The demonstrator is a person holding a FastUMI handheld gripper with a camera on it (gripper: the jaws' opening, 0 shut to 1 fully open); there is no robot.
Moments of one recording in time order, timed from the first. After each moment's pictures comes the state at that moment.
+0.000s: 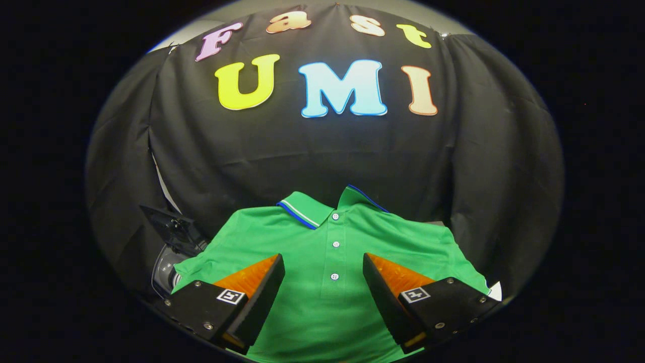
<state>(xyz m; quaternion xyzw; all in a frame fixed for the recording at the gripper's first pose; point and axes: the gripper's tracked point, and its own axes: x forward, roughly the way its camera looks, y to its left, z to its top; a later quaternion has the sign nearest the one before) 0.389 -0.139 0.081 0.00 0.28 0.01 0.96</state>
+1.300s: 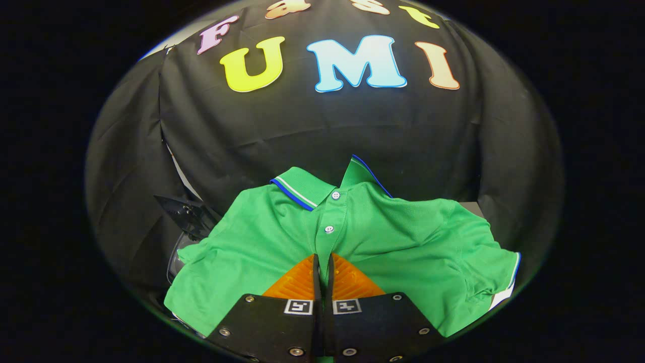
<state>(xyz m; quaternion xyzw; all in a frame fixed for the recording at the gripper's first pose) 0.389 -0.120 0.059 0.05 0.32 0.09 0.94</state>
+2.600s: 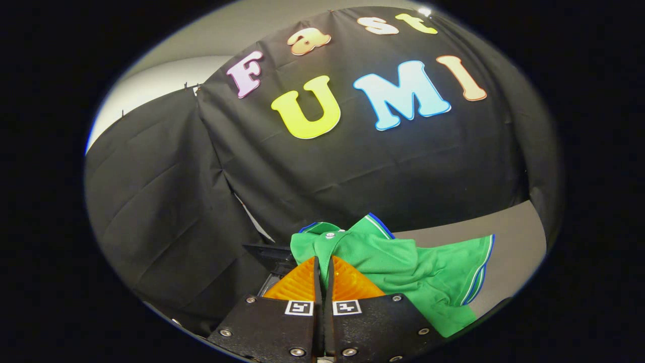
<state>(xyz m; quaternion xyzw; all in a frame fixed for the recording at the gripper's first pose) 0.348 0.049 0.182 0.16 0.22 0.21 0.94</state>
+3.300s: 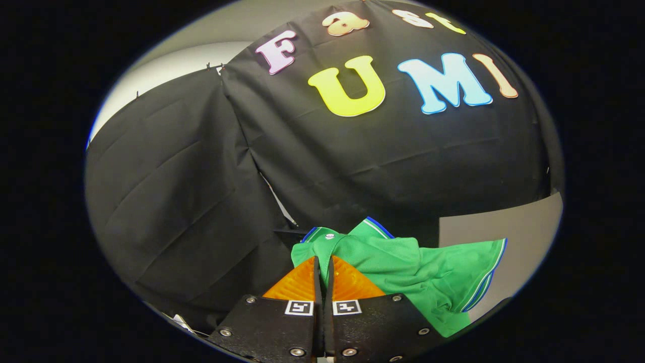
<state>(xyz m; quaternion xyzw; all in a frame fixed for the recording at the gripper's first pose) 0.336 0.186 0.161 0.15 0.24 0.27 0.92</state>
